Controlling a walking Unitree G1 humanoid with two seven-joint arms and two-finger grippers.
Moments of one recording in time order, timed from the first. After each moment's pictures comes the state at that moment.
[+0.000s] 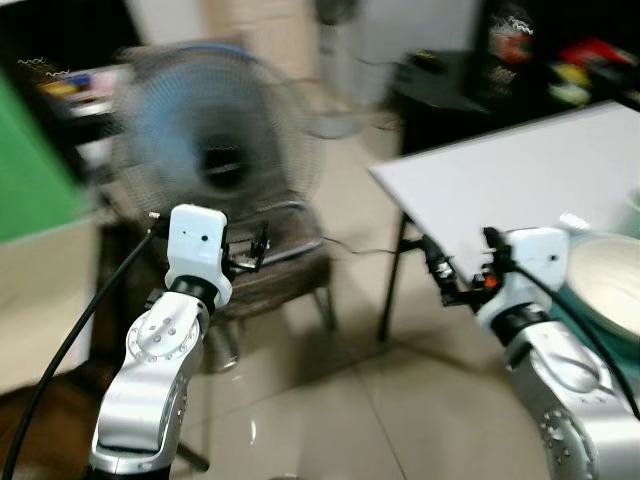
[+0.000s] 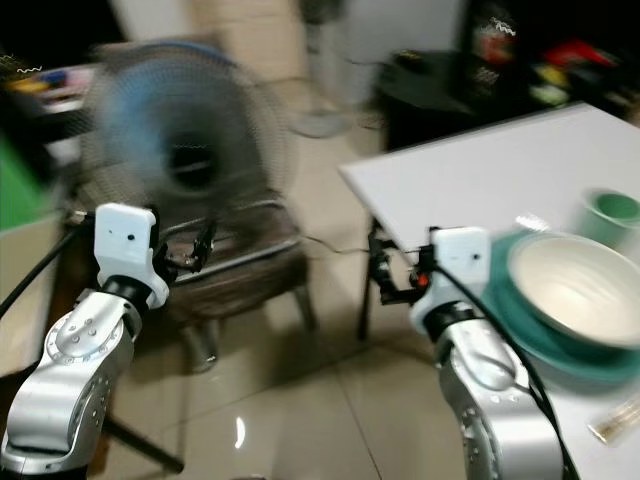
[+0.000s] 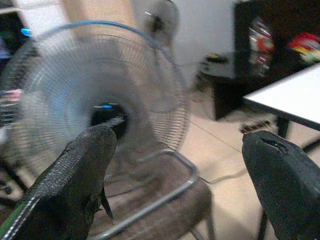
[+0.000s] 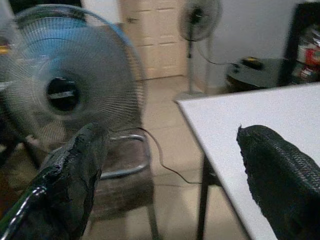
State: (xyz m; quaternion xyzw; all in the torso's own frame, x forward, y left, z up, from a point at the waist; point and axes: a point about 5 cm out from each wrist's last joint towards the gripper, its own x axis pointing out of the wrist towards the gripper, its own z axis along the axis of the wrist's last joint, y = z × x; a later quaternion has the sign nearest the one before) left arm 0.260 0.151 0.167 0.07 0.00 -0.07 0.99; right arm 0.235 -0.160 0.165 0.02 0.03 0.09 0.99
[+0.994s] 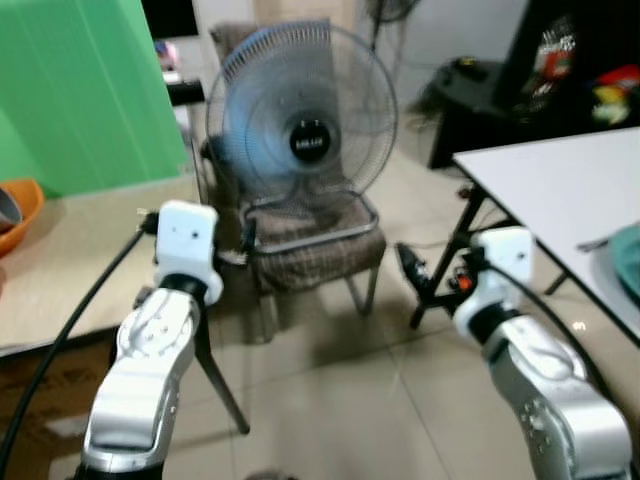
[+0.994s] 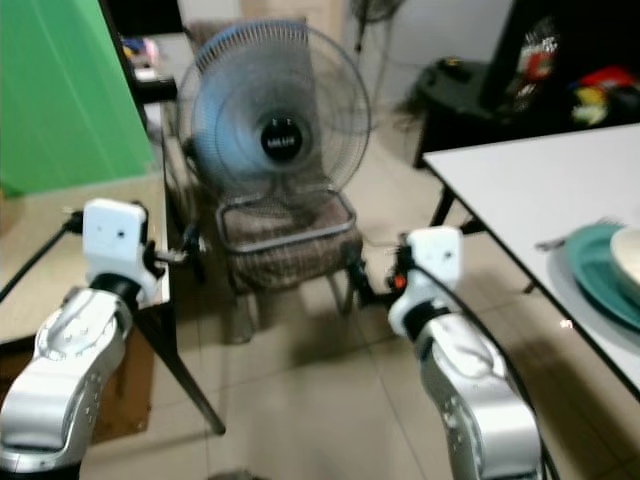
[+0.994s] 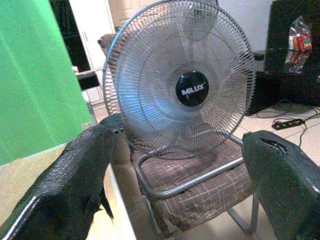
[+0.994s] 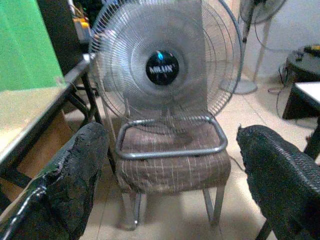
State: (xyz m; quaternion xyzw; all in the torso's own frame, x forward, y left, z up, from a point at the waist) left arm 0.262 0.163 0.165 0.08 0.01 -0.05 1.00; right arm 0.243 -0.143 0.157 0.04 0.06 0.15 0.99
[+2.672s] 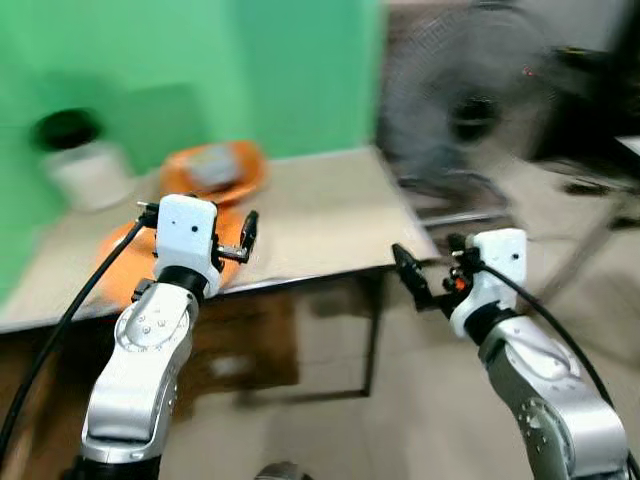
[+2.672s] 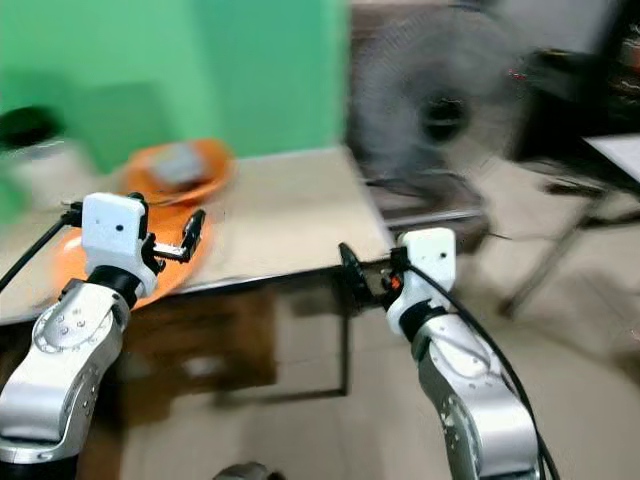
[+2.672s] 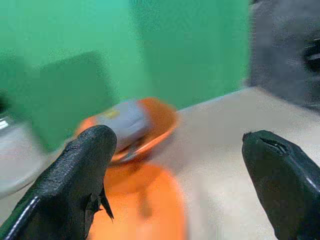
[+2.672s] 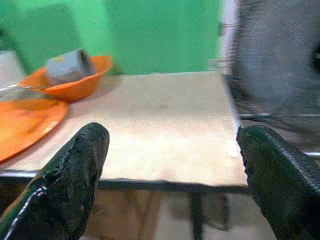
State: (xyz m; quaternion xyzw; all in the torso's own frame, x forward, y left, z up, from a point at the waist) left arm 0.266 0.161 0.172 0.09 -0.01 -0.06 0.99; right arm 0.243 -0.145 0.153 0.03 0.06 0.14 0.99
